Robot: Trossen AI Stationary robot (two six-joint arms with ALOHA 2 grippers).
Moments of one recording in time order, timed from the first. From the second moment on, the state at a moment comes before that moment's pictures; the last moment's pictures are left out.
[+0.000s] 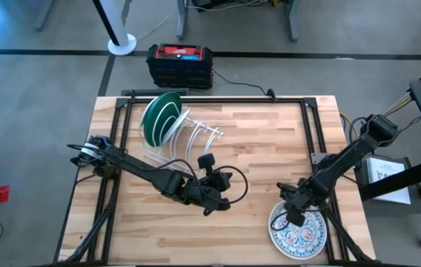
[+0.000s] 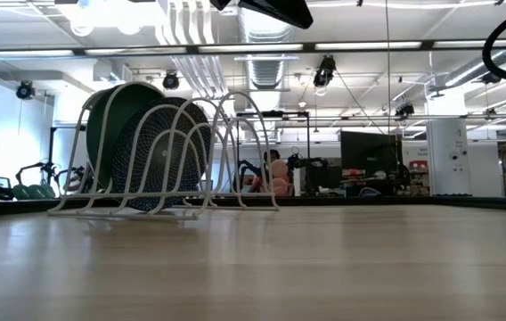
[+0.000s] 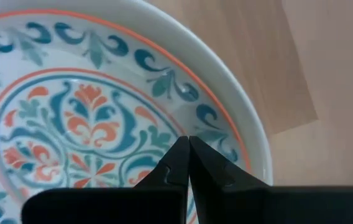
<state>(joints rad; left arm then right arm) -0.38 1.86 1.56 -0.39 -0.80 -0.17 0.73 1.30 0.63 -0.75 -0.15 1.20</state>
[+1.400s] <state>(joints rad) -0.38 1.86 1.56 -0.68 -0.80 -0.41 0.52 1.35 0.63 -0.70 0.15 0.93</state>
